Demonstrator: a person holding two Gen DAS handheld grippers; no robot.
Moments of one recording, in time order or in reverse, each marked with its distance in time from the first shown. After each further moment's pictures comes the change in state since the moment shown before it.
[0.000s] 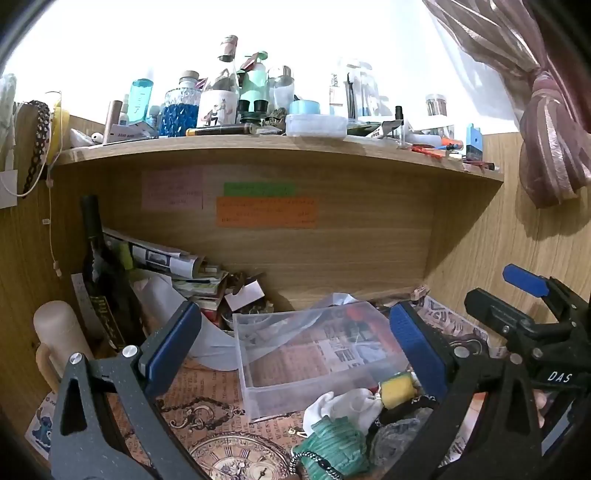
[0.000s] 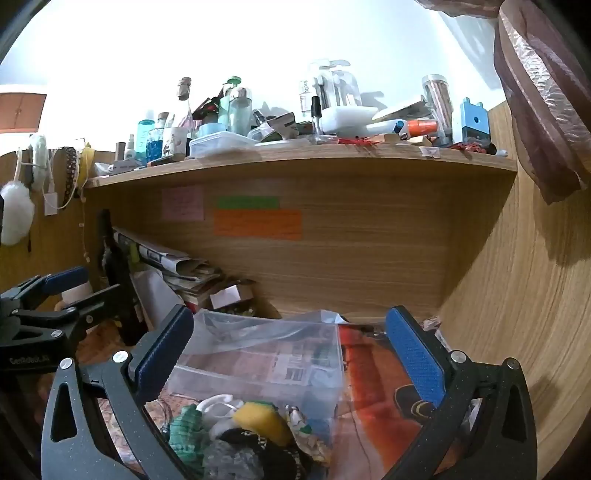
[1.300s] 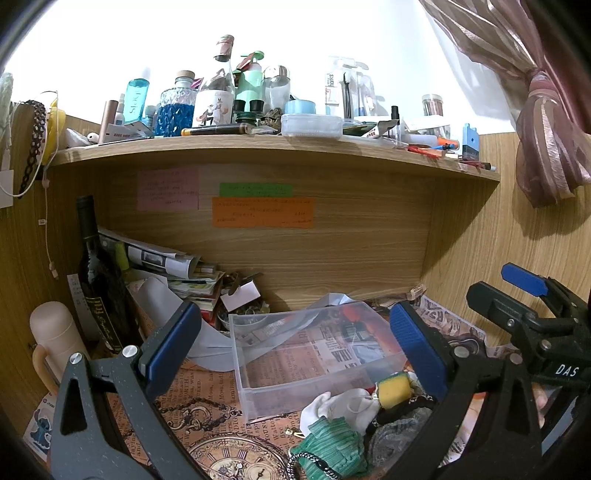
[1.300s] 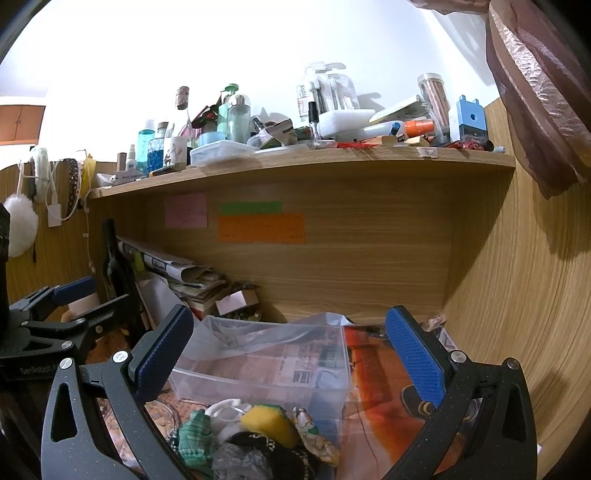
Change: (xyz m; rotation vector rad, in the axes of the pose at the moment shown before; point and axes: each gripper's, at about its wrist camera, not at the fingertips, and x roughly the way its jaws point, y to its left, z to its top) left arm 0.002 0.000 0.002 -0.012 -0.003 -0.015; right arm -0.004 0.000 0.001 0.040 -0.020 0.009
